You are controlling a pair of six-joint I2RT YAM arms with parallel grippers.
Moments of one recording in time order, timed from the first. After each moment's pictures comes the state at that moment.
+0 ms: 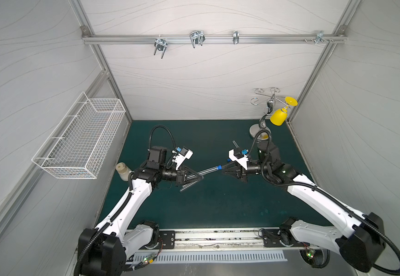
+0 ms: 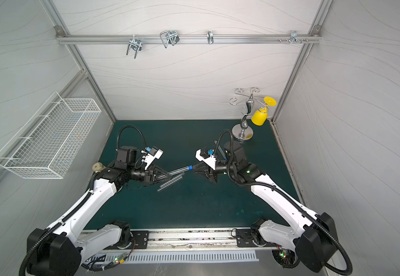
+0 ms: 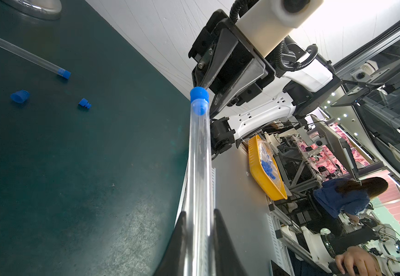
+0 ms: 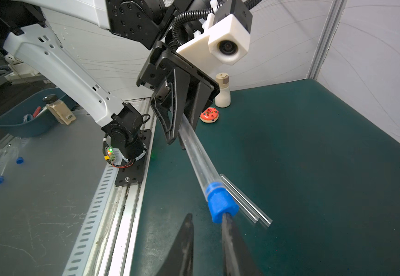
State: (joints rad) left arm -0.21 1.07 0.78 -0.51 1.31 0.02; right arm 0.66 1.12 0.88 -0.20 -0.86 -0.31
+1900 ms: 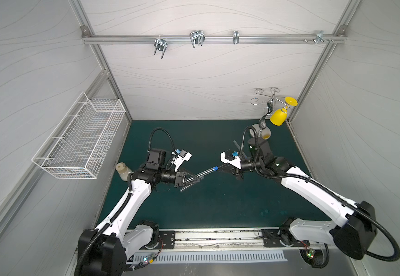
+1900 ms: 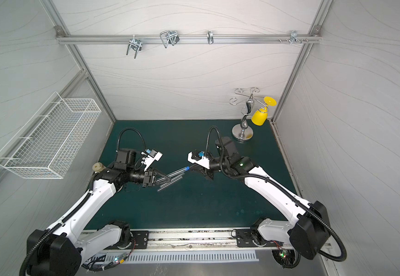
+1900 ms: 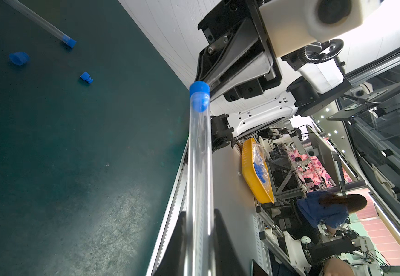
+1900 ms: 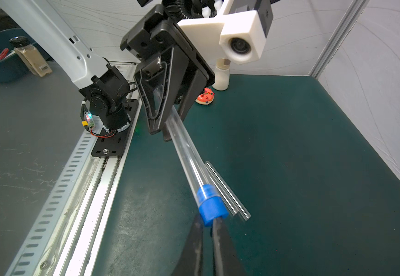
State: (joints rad) left arm -0.20 1.07 0.77 -0.59 1.30 -0.02; right arm 0.72 1.23 1.02 -0.36 -0.78 -0.57
